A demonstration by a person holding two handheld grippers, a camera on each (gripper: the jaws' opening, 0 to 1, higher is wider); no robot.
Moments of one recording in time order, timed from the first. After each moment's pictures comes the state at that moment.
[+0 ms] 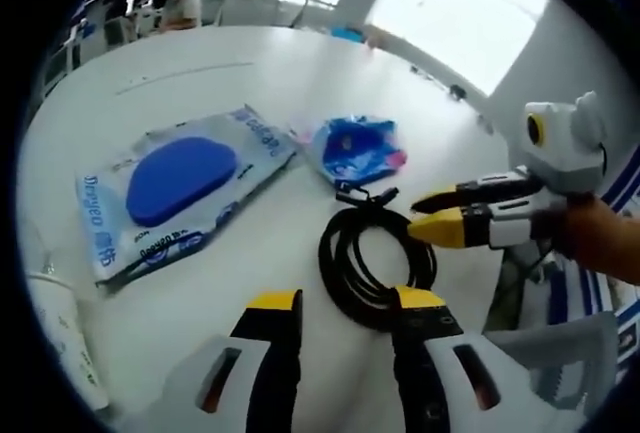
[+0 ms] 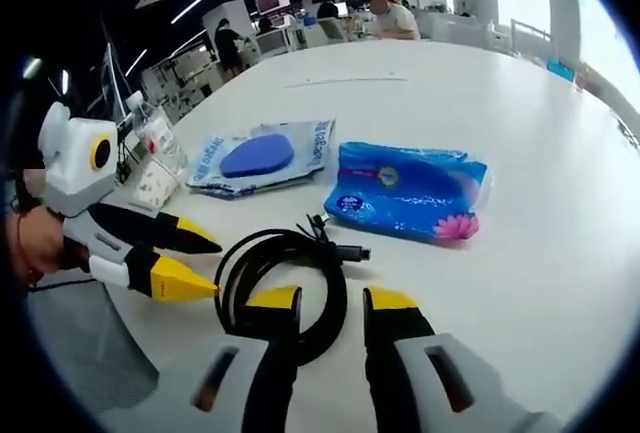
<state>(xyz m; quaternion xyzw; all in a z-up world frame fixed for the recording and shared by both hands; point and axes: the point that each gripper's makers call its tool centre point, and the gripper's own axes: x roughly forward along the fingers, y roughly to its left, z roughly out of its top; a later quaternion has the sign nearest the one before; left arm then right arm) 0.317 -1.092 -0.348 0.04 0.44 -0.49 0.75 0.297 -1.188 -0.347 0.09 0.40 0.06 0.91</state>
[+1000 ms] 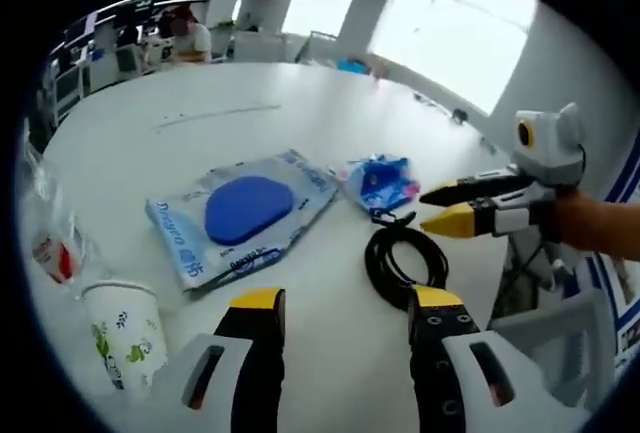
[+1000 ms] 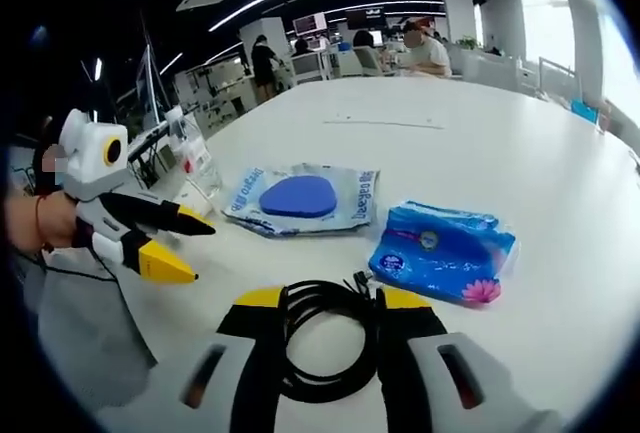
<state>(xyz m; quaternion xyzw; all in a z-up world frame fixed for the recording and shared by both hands) 0.350 -1.032 -0.308 0.03 0.37 -0.49 0.79 0.326 -1.158 -0.306 0.06 0.34 0.12 0.93</state>
